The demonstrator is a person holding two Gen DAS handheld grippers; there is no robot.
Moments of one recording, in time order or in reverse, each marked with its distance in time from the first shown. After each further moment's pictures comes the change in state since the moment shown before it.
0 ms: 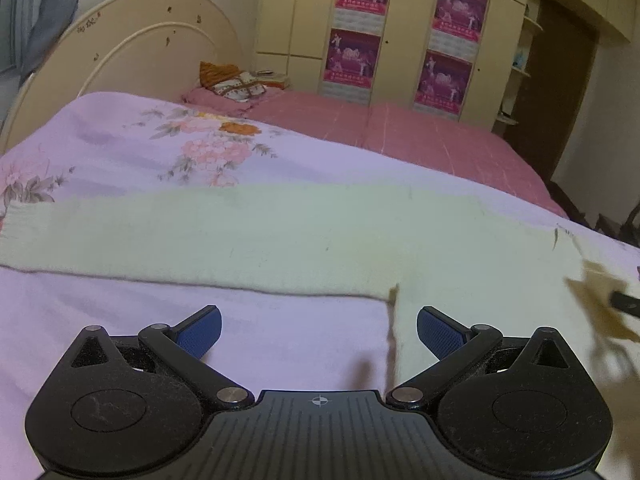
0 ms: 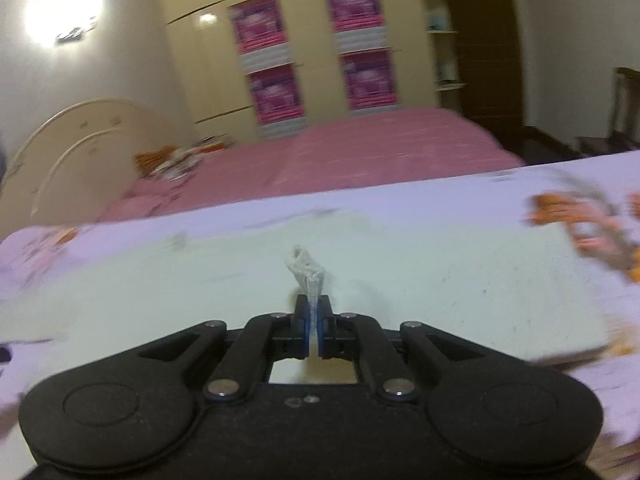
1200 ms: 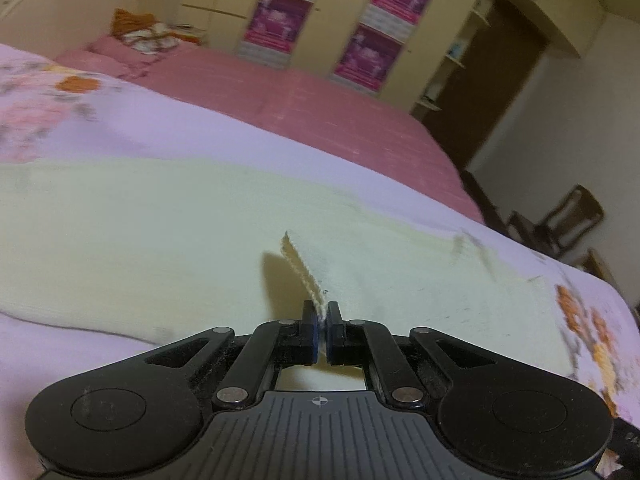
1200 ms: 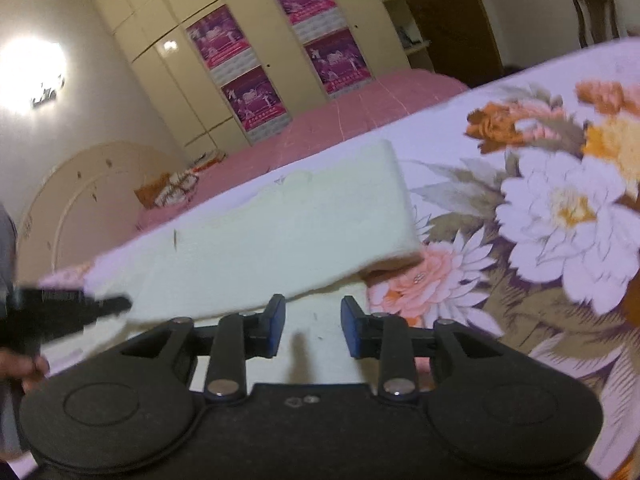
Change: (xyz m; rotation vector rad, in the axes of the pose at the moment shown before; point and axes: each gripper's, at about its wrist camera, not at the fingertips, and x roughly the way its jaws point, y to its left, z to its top) left arm 0.105 -0.105 0.034 -0.065 0.105 -0.321; right arm -0.050 -0.085 -0.030 0.283 -0.004 0.035
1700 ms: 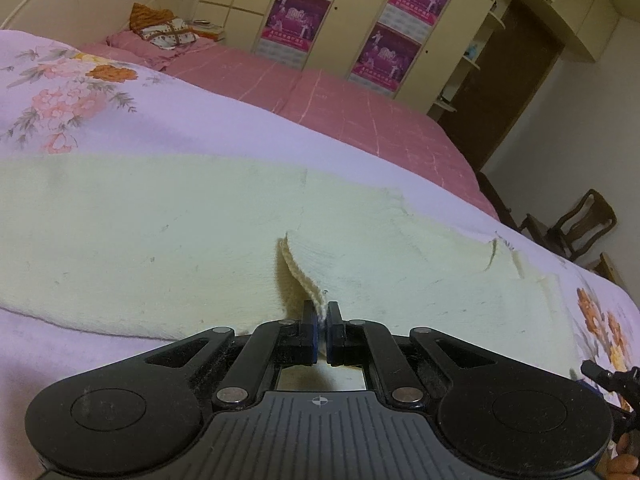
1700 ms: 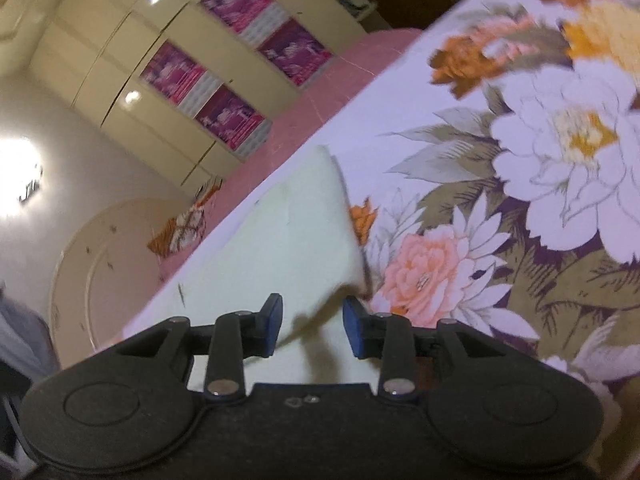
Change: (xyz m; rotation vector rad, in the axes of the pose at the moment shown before) left arm 0.000 0.047 -0.003 -0.020 0.011 0.016; right arm 0.041 -0.051 0.017 0.379 0.021 0.088
